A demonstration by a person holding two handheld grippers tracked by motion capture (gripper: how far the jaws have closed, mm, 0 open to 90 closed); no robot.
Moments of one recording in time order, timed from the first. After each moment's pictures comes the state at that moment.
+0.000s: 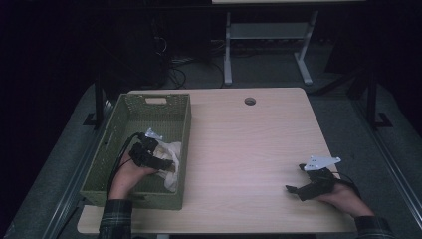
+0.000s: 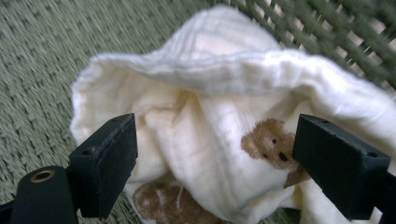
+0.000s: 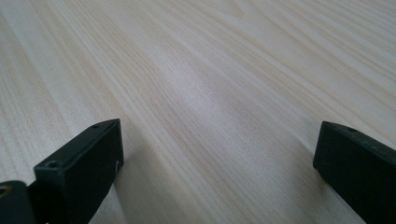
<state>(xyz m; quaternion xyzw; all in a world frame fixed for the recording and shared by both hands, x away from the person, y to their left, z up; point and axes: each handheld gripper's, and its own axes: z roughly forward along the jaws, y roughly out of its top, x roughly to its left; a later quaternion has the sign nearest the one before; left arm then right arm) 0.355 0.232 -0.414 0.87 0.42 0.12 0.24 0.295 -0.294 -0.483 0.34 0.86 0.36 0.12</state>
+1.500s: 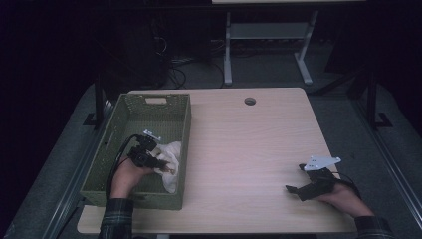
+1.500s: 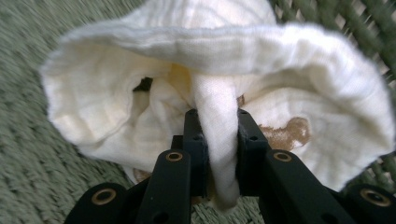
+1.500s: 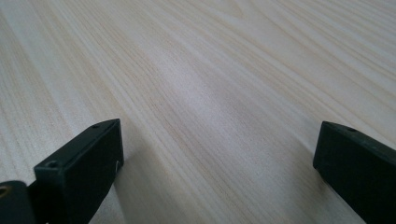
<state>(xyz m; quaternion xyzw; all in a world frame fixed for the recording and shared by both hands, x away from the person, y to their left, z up) 0.357 0.244 -0.410 0.85 0.47 0.03 0.23 0.295 -0.294 -0.483 0.34 0.86 0.36 0.12</state>
